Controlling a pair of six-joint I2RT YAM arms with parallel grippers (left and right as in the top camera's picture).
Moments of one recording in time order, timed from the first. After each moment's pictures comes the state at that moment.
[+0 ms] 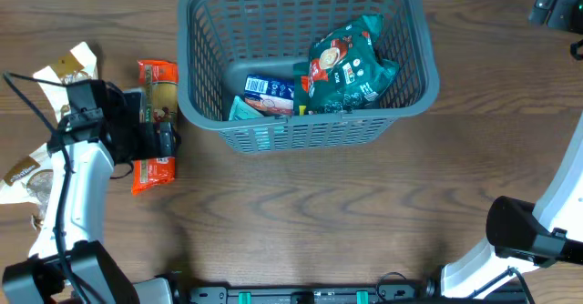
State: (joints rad) left arm 0.27 1.48 0.97 -0.70 0.21 0.16; right arm -0.23 1.86 2.50 -1.39 0.29 0.02
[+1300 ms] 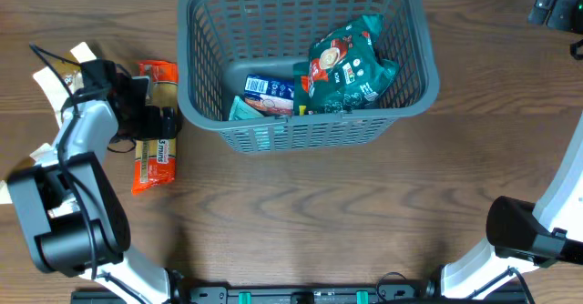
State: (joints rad) left arm 0.26 1.85 1.15 -0.62 0.18 0.21; right arm -0.23 1.86 2.50 -1.39 0.29 0.02
